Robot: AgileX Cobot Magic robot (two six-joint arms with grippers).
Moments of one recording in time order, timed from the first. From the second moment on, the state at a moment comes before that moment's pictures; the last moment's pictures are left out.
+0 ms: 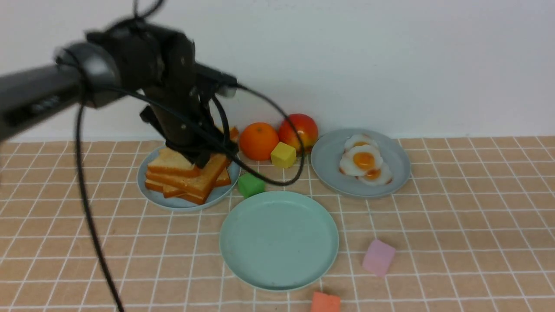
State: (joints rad) right arm 0.08 0.63 -0.83 0.38 1.13 -0.17; left arm -0.40 1.91 -1.68 0.09 0.97 0.07
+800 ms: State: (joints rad) right arm 0.08 0.63 -0.83 0.38 1.13 -0.18; left arm -0.78 1.82 -1.21 0.24 0.62 0.12
